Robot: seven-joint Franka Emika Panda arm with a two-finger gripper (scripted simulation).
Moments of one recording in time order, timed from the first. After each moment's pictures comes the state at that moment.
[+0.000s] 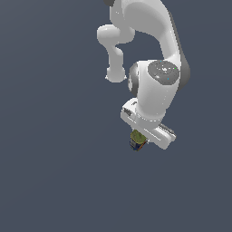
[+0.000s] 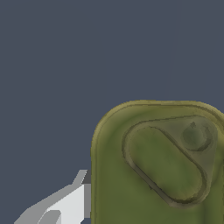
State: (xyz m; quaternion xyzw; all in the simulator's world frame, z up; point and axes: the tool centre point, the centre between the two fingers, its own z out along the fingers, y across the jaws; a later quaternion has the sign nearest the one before) arm 0.066 0.103 0.182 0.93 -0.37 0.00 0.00
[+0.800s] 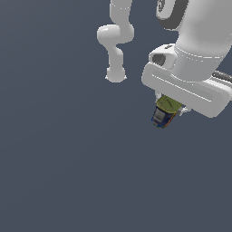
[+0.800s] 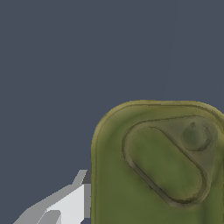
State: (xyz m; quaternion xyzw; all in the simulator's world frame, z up) arm 0.063 0.157 0.353 0.93 -0.37 0.00 0.00
